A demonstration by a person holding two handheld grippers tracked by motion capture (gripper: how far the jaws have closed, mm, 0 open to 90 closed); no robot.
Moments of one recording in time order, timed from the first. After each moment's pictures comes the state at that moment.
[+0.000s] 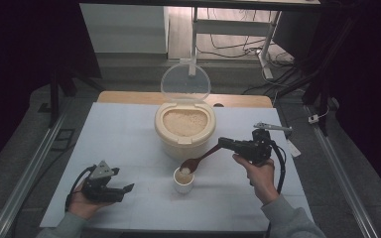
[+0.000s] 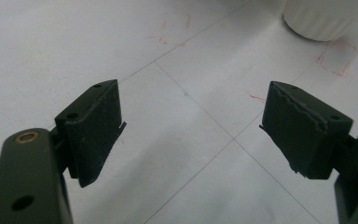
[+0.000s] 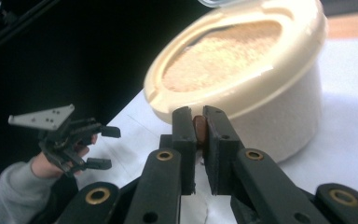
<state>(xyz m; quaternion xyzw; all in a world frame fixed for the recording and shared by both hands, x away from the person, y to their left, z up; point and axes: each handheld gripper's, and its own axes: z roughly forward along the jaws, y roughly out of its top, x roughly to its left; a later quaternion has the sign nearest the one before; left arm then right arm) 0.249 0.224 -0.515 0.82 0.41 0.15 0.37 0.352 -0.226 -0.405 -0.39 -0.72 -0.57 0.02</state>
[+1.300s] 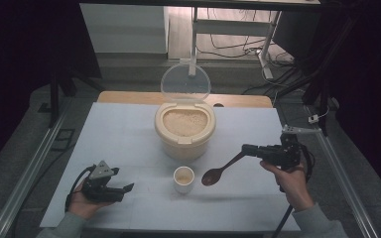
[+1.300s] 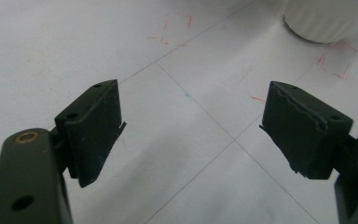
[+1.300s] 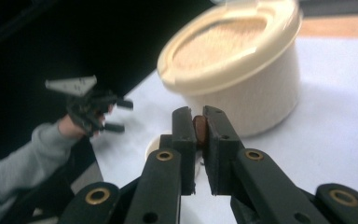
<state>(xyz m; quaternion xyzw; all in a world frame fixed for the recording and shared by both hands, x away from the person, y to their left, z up) 0.249 0.224 -0.515 0.82 0.41 0.15 0.37 0.338 -0.288 -0.389 -0.36 -0.75 -0.55 0.05</state>
